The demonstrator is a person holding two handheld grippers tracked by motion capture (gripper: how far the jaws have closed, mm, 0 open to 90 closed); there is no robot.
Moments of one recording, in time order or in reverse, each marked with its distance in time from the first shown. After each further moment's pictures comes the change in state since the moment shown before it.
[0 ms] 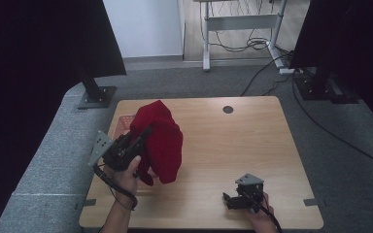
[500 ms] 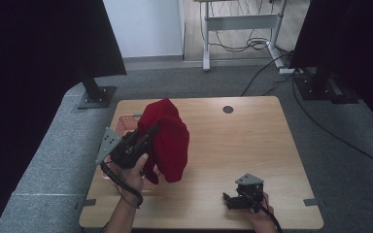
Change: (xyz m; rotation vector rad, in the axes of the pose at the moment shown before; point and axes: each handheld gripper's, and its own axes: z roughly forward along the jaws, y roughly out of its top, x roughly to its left) left arm -0.016 0.003 0.014 0.004 -0.035 0.011; right arm 0.000 0.000 0.000 0.000 0.000 0.000
